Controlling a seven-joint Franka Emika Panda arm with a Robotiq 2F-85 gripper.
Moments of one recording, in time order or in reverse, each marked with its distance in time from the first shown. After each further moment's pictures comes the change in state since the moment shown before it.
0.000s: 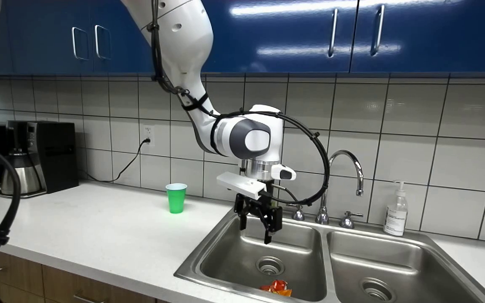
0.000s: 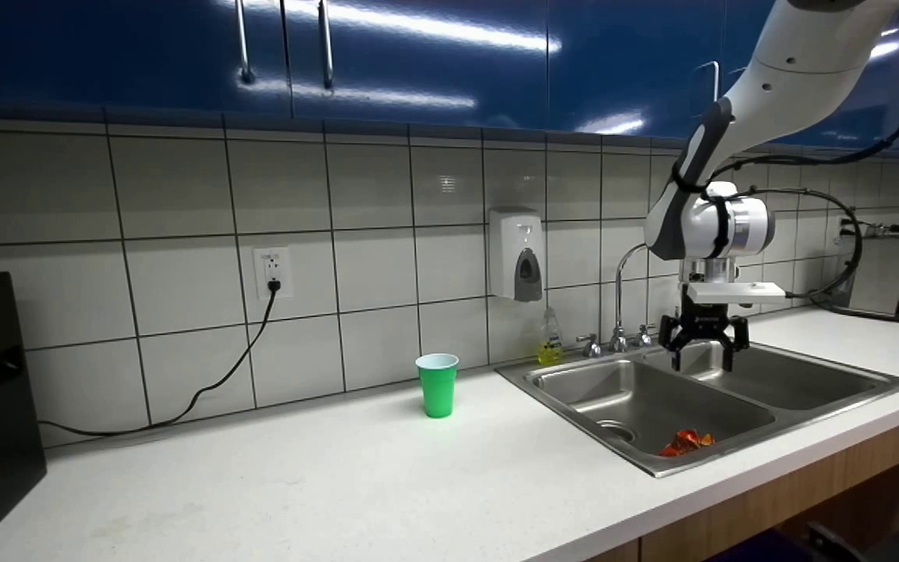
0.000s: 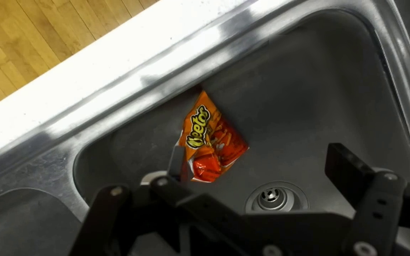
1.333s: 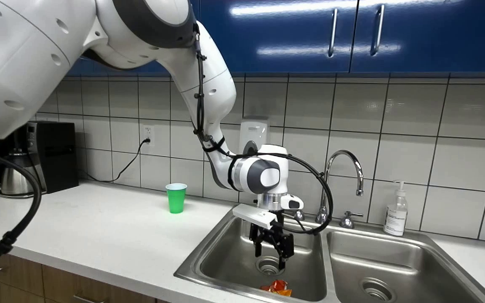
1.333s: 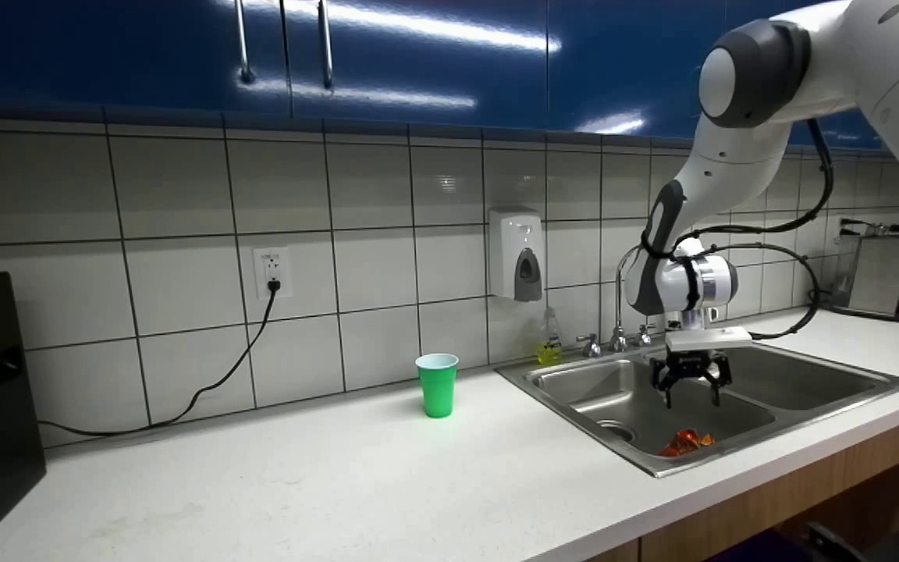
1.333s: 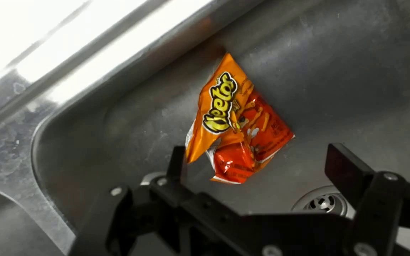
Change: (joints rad) arm -0.013 0.378 0.016 0.269 -0.017 0.065 0.095
